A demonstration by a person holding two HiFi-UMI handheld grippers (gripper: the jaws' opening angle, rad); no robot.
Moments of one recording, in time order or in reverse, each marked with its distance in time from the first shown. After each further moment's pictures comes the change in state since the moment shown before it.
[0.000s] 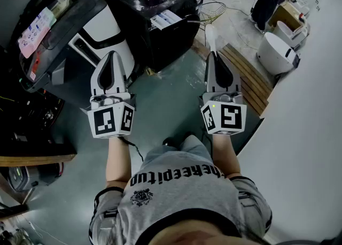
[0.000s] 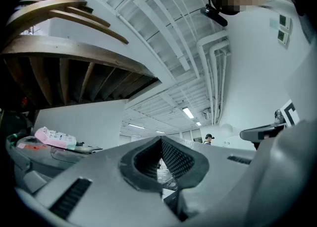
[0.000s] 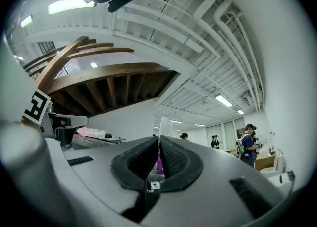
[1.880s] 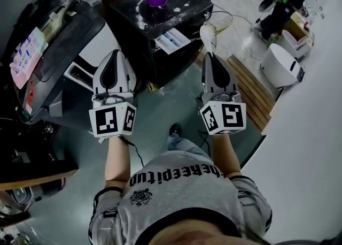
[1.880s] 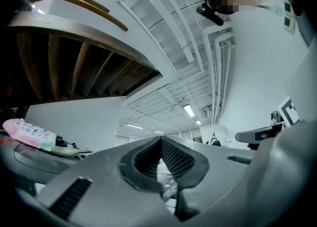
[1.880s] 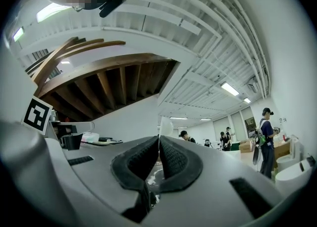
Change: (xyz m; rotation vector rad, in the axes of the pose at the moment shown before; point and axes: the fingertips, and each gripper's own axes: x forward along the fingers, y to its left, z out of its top) left arm 0.182 0.067 -0.057 0.017 0.000 -0.028; right arm 0.199 -0.015 -0.058 0.108 0.023 0.052
